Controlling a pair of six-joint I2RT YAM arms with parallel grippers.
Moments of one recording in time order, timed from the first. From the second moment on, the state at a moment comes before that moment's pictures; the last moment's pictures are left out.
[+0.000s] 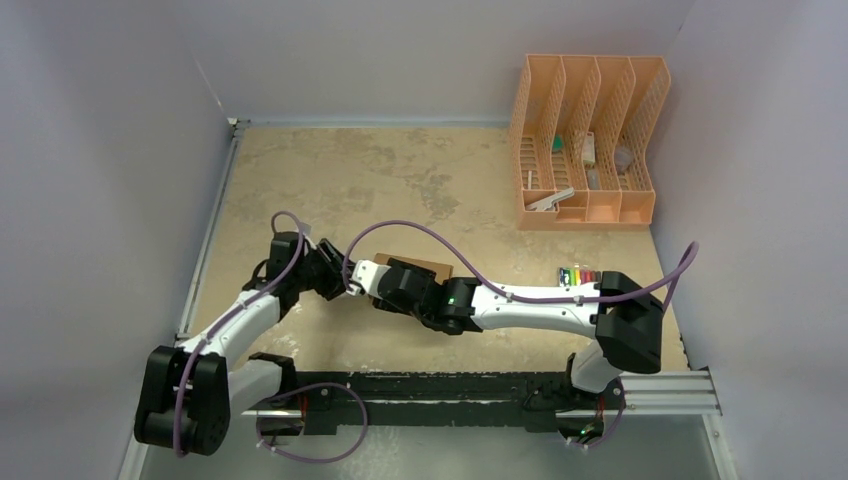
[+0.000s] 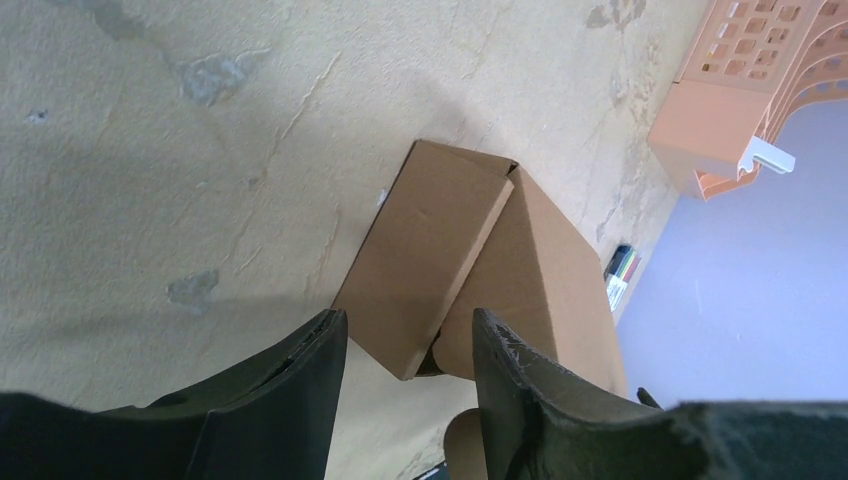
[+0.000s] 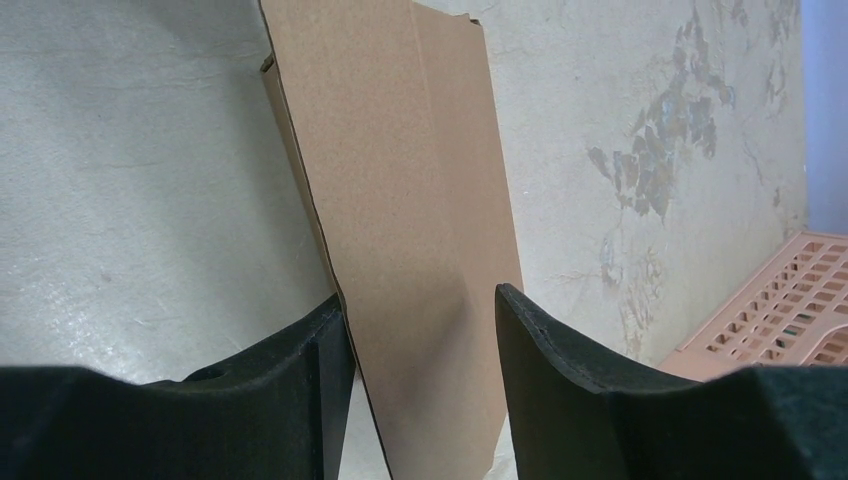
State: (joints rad) left arm -0.16 1.09 0.42 -0.10 0.40 -0.98; right arm 1.27 1.60 1.10 -0.32 0.50 -0.27
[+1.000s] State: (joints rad) left arm -0.43 1.13 0.44 -0.11 0.20 -1.04; right arm 1.27 1.65 1.08 -0.25 0.48 -0.27
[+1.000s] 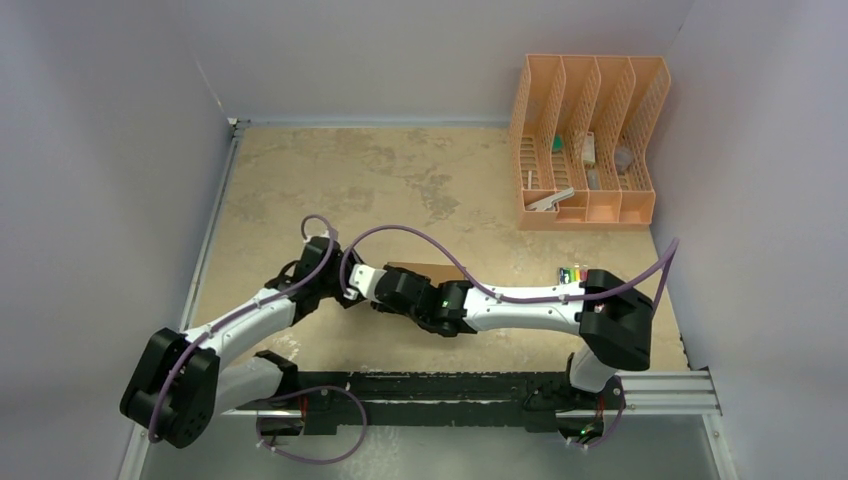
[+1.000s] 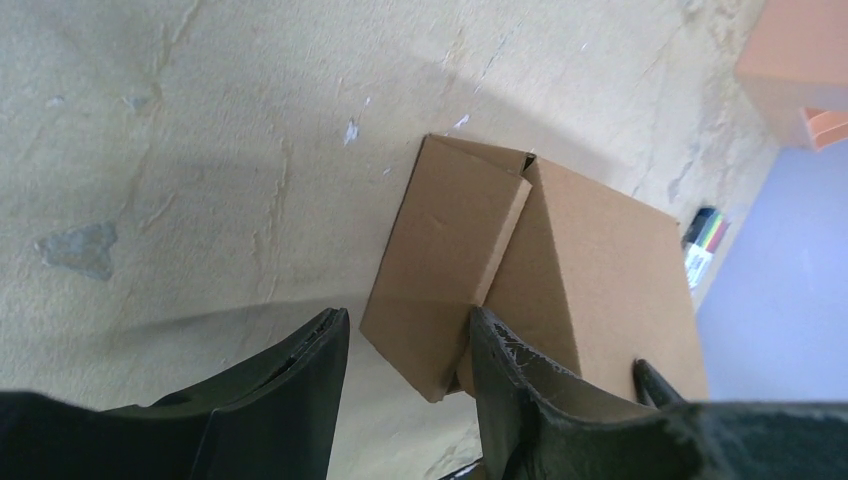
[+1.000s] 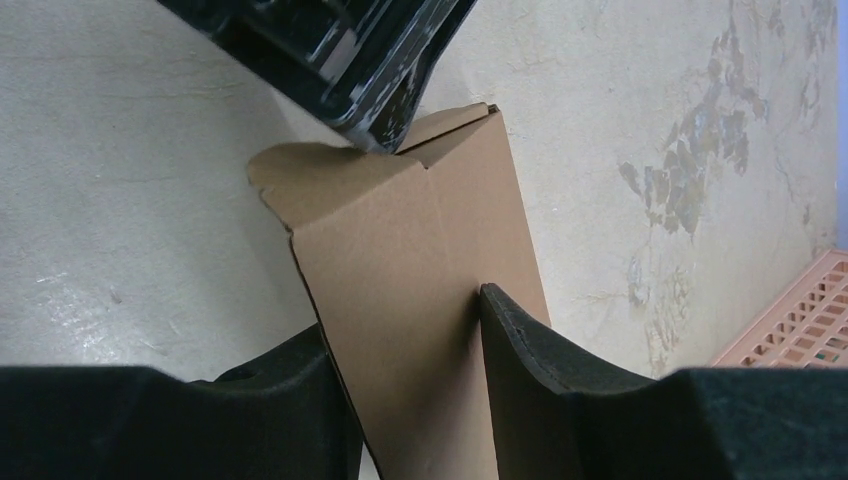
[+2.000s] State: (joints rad) left arm -0.64 1.20 0.54 -0.06 -0.23 -0.87; right arm 1.26 1.69 0.97 -0.08 0.48 -0.28
